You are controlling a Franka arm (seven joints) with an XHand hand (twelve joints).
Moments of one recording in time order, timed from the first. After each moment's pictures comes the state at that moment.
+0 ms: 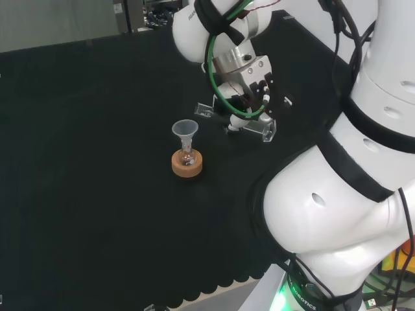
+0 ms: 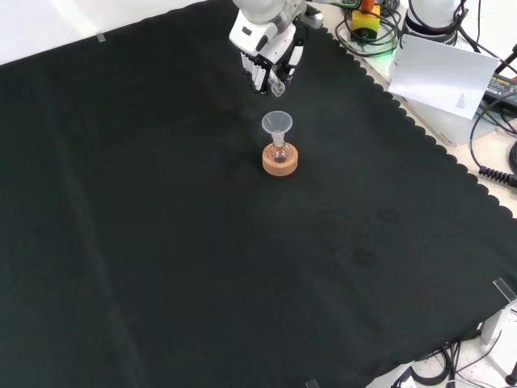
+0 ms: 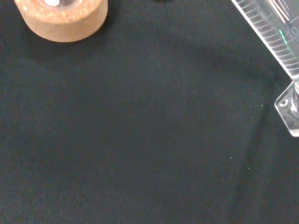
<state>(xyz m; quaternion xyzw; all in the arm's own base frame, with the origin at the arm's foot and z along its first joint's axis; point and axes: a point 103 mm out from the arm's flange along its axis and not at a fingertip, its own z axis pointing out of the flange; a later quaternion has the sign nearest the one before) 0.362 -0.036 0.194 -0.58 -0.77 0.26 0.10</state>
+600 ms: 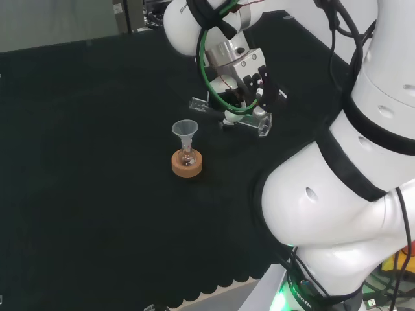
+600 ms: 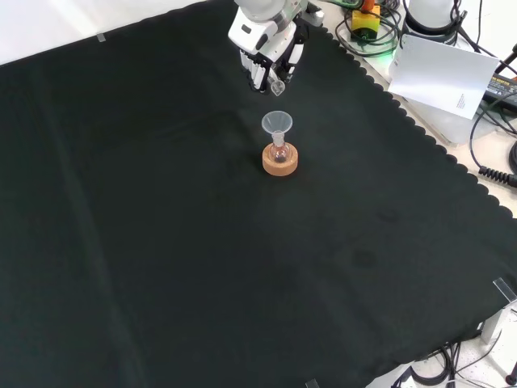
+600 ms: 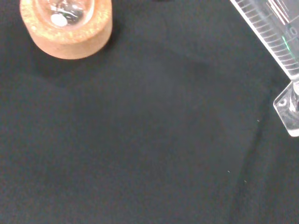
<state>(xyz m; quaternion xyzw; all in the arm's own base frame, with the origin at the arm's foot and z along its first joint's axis) 0.368 -0.029 0.209 -0.58 -0.77 0.26 0.10</state>
